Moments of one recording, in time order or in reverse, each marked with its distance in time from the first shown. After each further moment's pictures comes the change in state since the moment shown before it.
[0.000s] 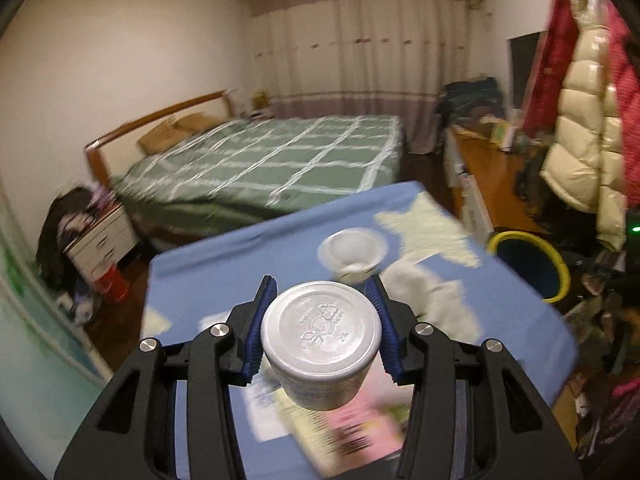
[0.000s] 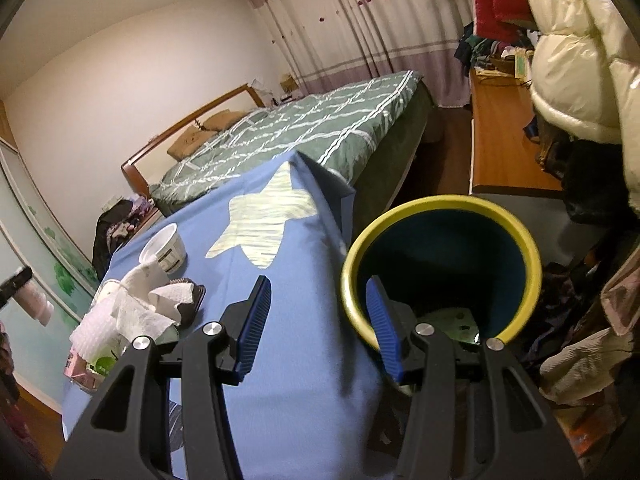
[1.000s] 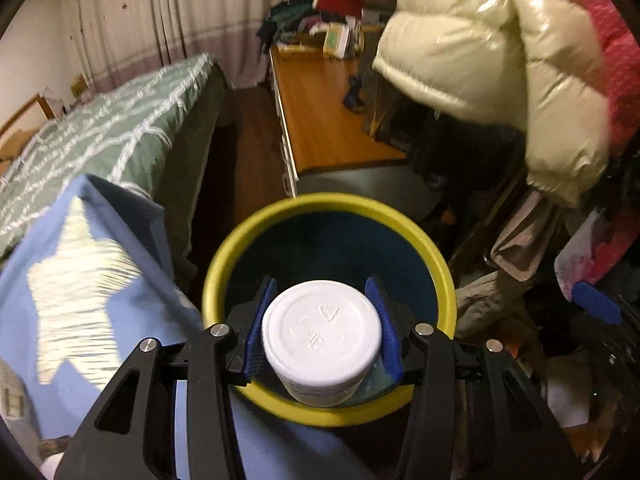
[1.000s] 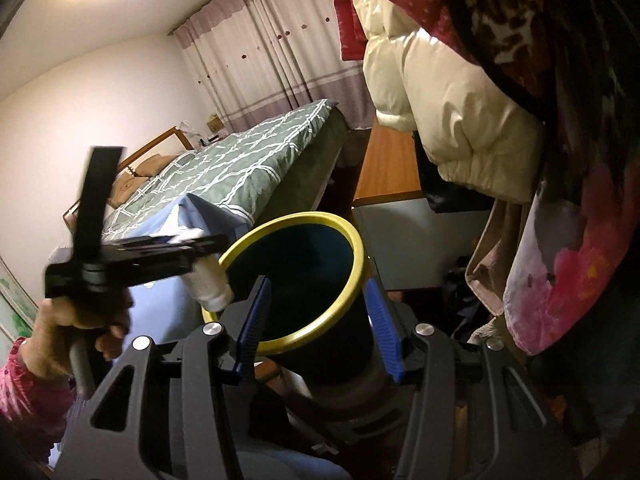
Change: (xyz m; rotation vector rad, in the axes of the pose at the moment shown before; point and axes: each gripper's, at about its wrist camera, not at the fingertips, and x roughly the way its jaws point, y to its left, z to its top) left arm 0.254 -0.399 0.037 0.286 0.283 -0.478; right arm -0.073 -0.122 -0.026 0.133 -0.122 -0.229
